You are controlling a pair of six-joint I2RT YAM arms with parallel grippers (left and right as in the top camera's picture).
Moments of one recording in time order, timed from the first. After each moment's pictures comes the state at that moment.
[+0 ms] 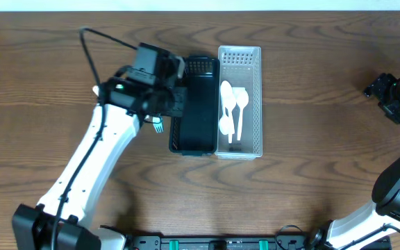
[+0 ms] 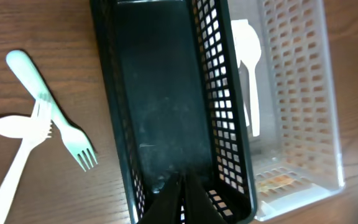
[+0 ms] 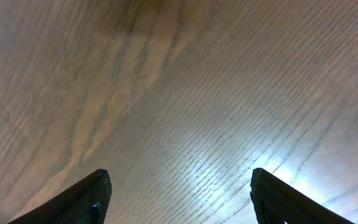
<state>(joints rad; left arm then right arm) -0.36 1.54 1.36 -0.91 0.20 -0.22 -0.46 1.86 1.54 -1.00 -0.03 0.41</state>
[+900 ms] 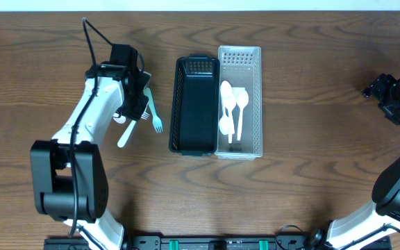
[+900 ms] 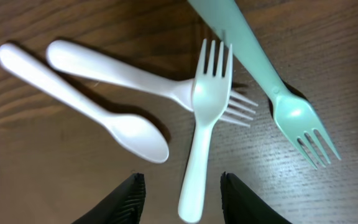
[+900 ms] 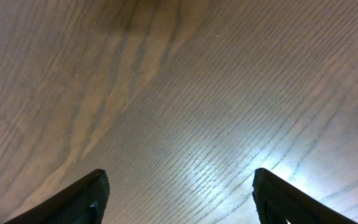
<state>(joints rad) -0.10 1.84 1.35 -0.92 -0.12 0.30 -0.46 1.86 1.54 -1.01 -0.03 0.41</state>
